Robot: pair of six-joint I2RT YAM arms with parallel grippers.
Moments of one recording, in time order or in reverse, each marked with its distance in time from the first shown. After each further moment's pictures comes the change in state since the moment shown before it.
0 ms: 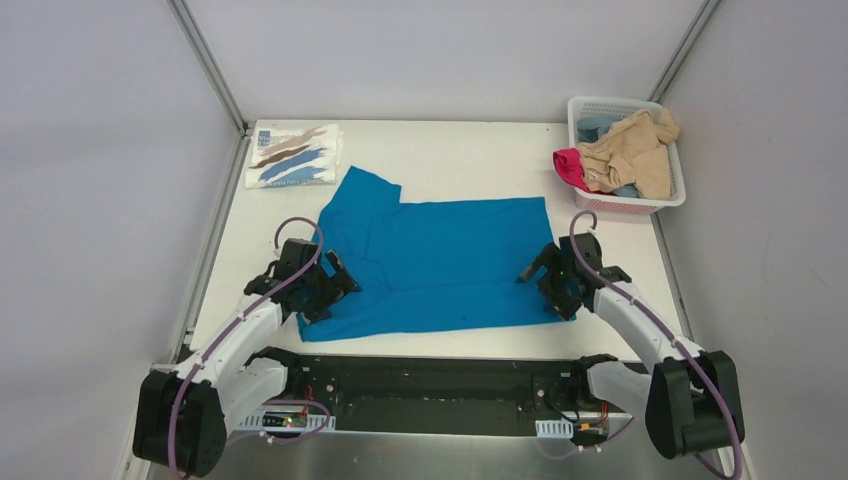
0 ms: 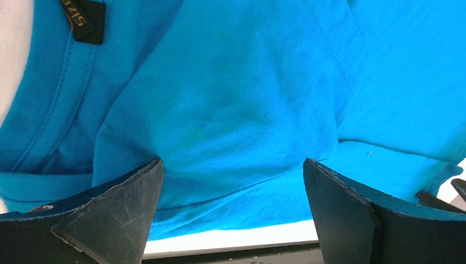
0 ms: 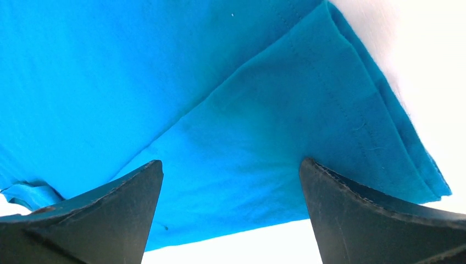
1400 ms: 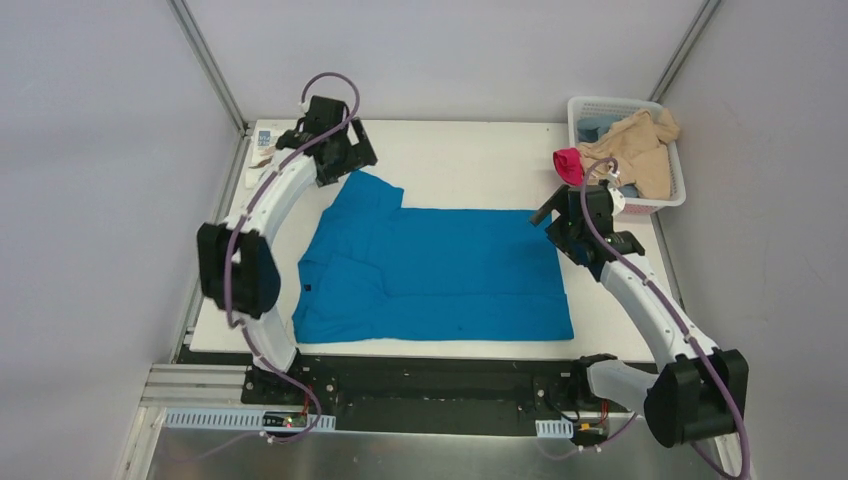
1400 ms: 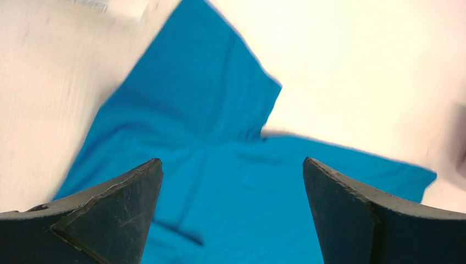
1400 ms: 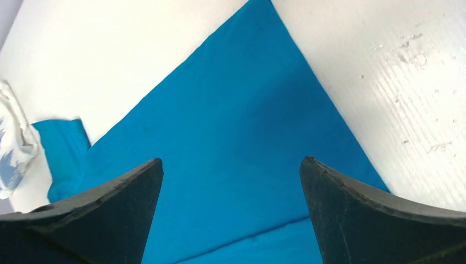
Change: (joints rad) left arm -0.003 0.711 1.054 -0.148 -0.191 0.247; right arm 0.010 -0.008 0.297 0.021 0.223 -0.043
